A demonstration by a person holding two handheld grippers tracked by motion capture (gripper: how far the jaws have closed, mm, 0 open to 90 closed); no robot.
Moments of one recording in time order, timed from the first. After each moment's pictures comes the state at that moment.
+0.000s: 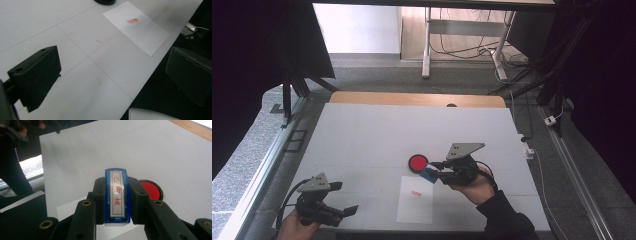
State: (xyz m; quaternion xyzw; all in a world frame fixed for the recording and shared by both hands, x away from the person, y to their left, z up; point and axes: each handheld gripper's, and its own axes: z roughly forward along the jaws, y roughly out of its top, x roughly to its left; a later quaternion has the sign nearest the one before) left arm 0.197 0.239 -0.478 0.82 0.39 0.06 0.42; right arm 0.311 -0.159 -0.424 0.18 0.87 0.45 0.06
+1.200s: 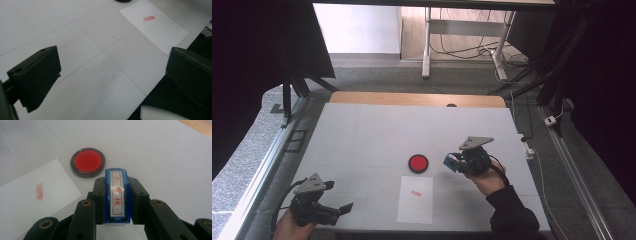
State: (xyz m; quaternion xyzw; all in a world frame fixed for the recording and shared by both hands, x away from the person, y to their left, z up) left arm 0.194 0.245 -0.478 0.81 0.42 0.10 0.40; right arm 0.352 -0.200 -0.453 0.28 0.88 0.36 0.15
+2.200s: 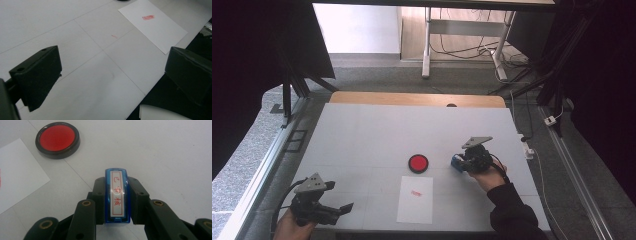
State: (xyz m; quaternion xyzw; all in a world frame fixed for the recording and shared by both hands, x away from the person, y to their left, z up) left arm 0.195 0.245 -0.478 0.81 0.42 0.09 0.40; right arm 0.376 -0.214 -0.483 0.31 0.88 0.32 0.14
